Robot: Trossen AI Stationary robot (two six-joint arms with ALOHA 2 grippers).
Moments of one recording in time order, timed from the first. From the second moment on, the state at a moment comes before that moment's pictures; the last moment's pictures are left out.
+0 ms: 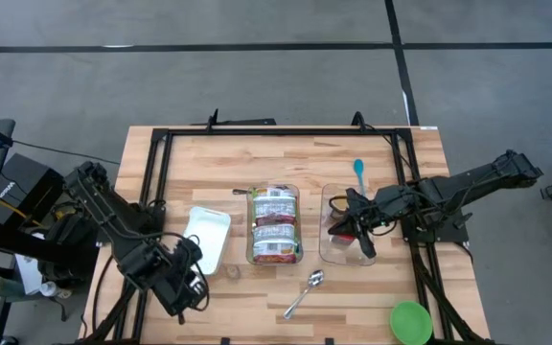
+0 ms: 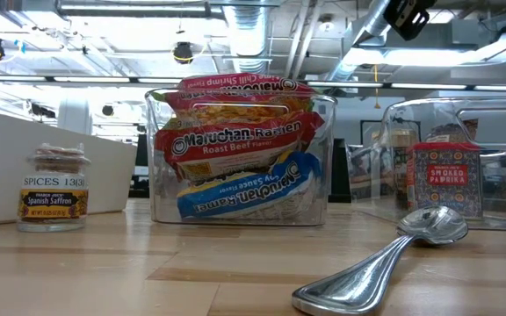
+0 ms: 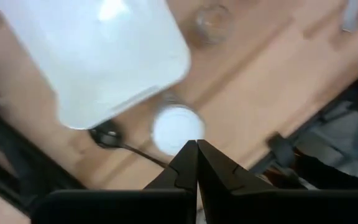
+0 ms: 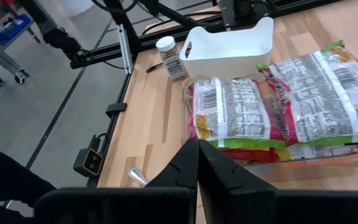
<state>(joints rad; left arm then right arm) -0.82 1.51 1.42 -1.32 -0.16 -1.66 0.30 1.00 0.83 -0.30 0.05 0.38</state>
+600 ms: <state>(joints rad) -0.86 1.63 1.43 -1.32 -0.17 -1.59 0.27 1.00 0.83 -0.30 0.05 0.39</state>
